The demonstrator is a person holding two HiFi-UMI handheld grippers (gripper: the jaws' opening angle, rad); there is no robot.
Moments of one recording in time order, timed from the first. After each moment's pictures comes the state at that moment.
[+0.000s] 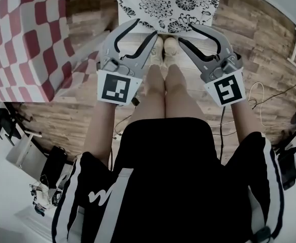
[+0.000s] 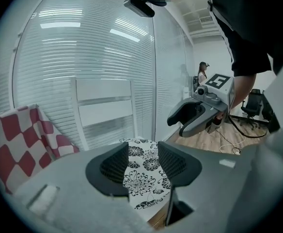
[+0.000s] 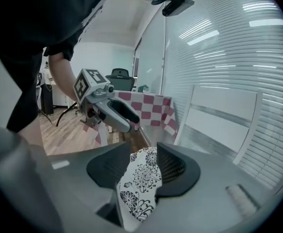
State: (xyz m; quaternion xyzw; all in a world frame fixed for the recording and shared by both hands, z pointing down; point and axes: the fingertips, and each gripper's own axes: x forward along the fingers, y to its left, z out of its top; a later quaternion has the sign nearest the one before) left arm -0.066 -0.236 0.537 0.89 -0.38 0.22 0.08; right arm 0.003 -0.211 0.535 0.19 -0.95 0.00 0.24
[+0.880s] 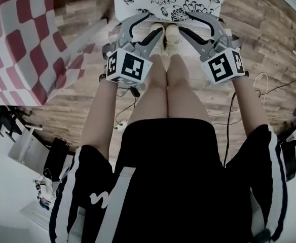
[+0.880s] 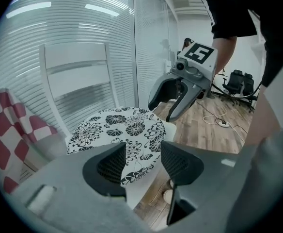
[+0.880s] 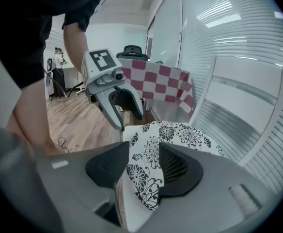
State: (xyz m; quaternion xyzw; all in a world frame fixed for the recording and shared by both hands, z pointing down) left arm -0.050 -0.192 0.676 0.89 -0.27 0.35 0.09; right arm 0.003 -0.188 0.656 0.12 -0.93 0.00 0.34
